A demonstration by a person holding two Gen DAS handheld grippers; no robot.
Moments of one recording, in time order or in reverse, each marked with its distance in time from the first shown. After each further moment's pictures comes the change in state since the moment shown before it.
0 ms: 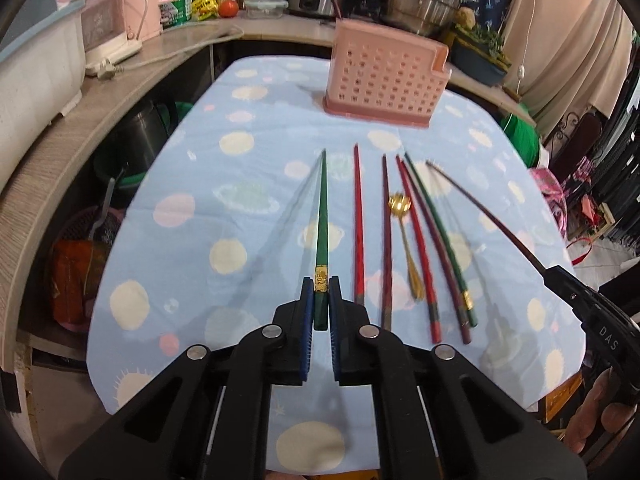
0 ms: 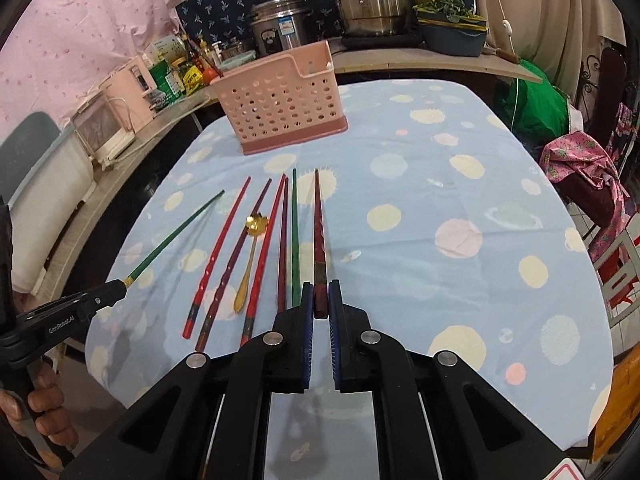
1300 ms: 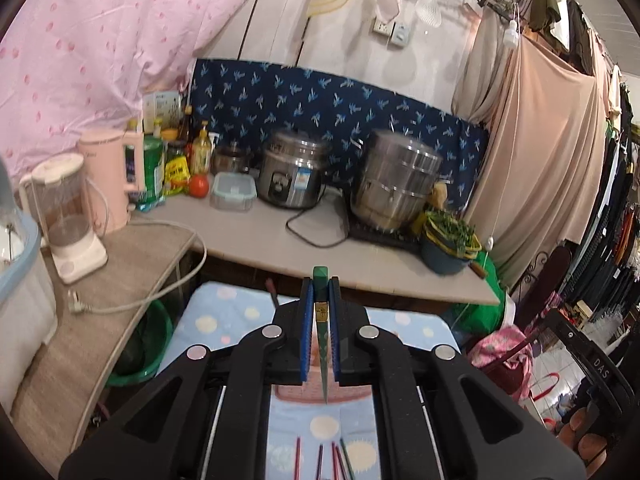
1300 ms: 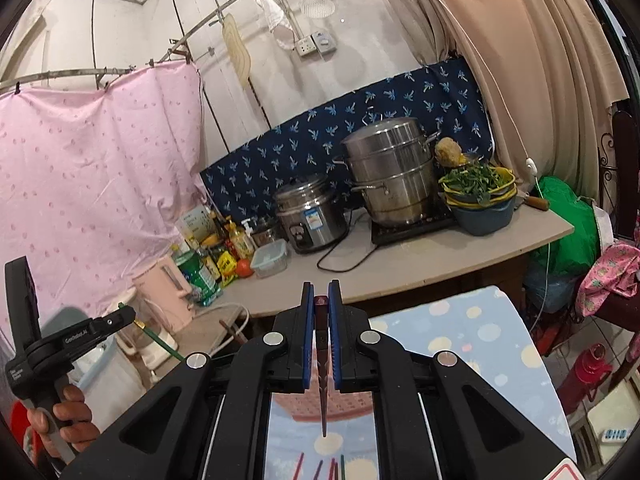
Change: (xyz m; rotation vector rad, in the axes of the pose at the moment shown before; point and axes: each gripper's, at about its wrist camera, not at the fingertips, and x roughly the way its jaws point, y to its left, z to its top) left arm -0.091 -0.037 0.280 -0.033 -0.487 -0.099; right arm -0.056 -0.009 0.272 0.110 -0.509 0.174
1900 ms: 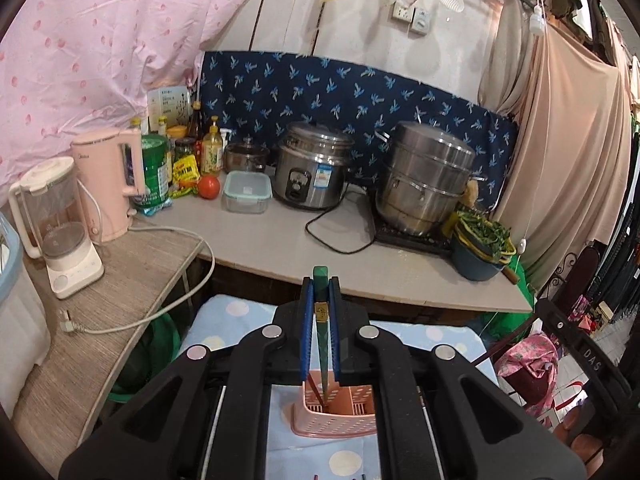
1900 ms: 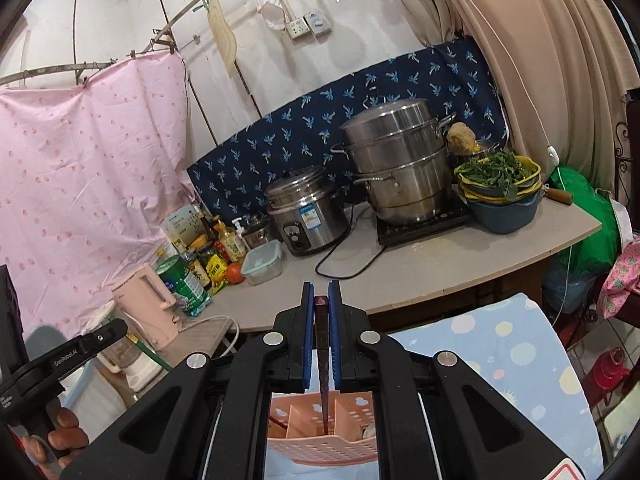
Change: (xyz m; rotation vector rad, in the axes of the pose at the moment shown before) left arm 0.084 0.013 0.008 0.002 0.041 0.077; right arm 0.114 0.001 -0.010 0.003 0.084 -0.026
